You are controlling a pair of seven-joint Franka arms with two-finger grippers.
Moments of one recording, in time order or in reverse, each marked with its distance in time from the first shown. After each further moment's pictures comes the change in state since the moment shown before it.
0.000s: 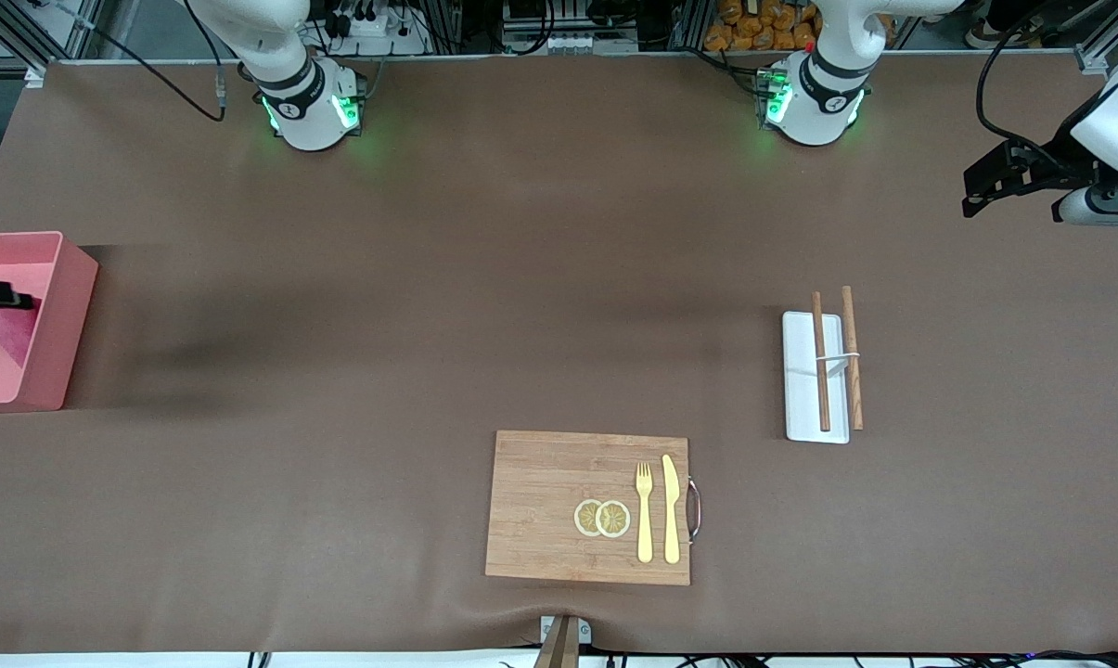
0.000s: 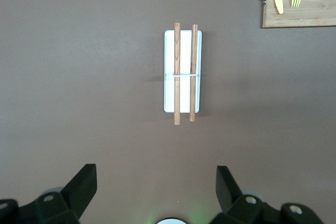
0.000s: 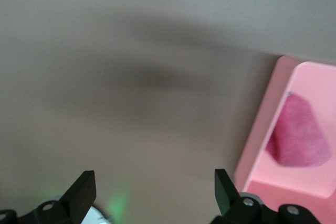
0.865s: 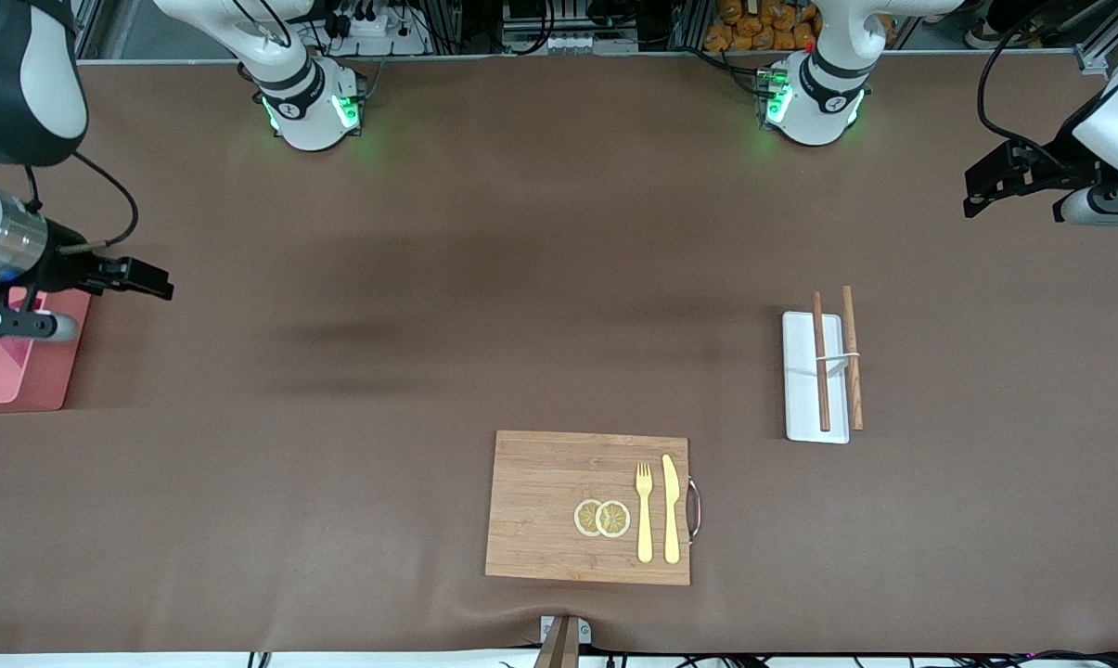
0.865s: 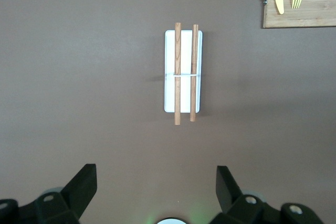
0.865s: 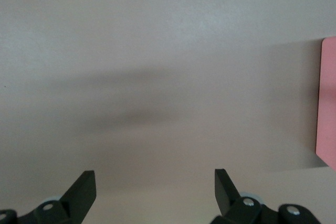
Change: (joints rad) left arm 0.001 0.000 0.001 0.000 0.000 0.000 0.000; right arm 0.330 -0.406 -0.011 -0.446 0.002 0.266 0.603
